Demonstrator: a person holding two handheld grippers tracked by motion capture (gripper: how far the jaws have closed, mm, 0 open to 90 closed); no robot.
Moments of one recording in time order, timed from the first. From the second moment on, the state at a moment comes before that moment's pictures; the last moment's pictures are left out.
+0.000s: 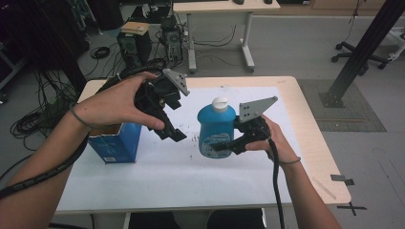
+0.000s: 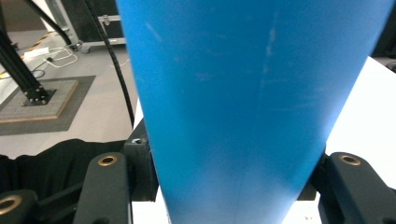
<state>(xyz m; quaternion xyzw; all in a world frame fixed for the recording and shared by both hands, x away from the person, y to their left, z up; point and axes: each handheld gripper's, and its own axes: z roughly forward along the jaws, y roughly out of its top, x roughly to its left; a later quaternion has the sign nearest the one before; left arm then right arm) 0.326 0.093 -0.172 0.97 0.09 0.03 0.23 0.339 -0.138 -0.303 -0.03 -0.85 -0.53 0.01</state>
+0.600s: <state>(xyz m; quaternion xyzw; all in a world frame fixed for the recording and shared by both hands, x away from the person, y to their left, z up) 0.323 0.073 -0.172 0.97 0.08 0.03 0.23 0.337 -0.111 -0.305 -0.01 -0.86 -0.52 0.02</state>
